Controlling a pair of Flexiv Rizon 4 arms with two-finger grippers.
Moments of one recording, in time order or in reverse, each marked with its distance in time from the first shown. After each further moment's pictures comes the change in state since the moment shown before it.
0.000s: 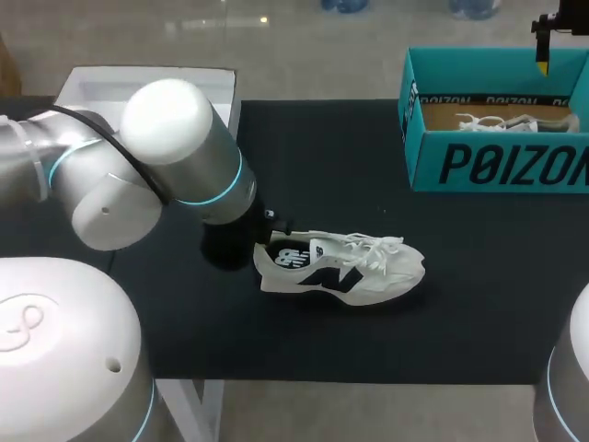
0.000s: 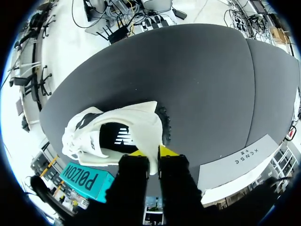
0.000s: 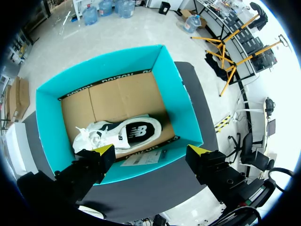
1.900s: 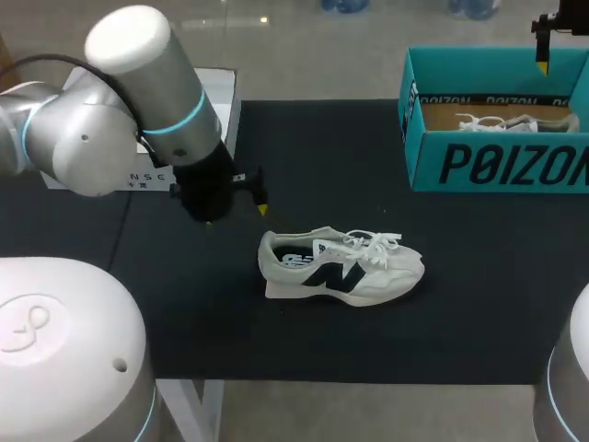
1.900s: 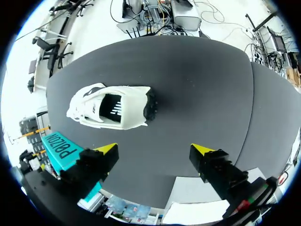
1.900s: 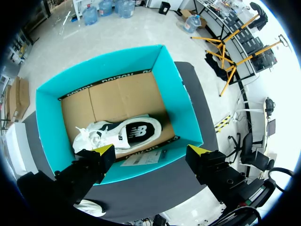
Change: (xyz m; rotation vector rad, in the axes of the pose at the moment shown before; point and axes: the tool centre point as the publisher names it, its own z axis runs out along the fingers) left arm 0.060 0.036 -0.010 0.179 -0.062 -0.374; right arm 0.000 0.000 0.000 0.000 0.000 0.000
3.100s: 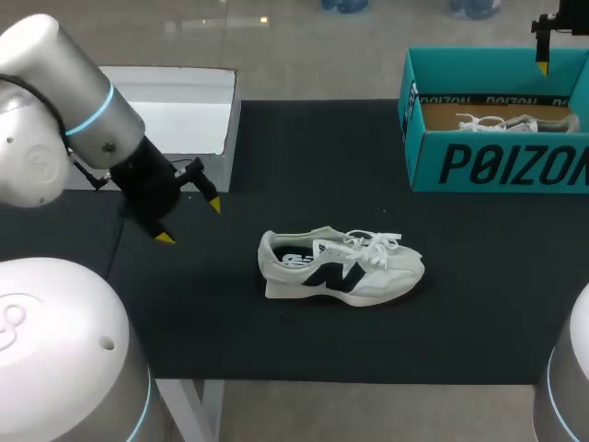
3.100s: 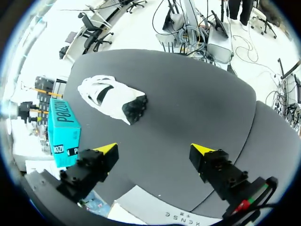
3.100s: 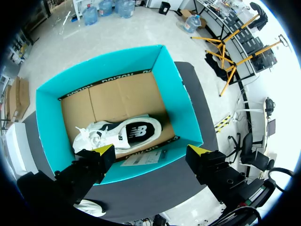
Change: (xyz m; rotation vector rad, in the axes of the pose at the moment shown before) left arm 0.075 -0.013 -0.007 0.155 -0.151 -0.366; right arm 0.000 0.000 0.000 0.000 0.000 0.000
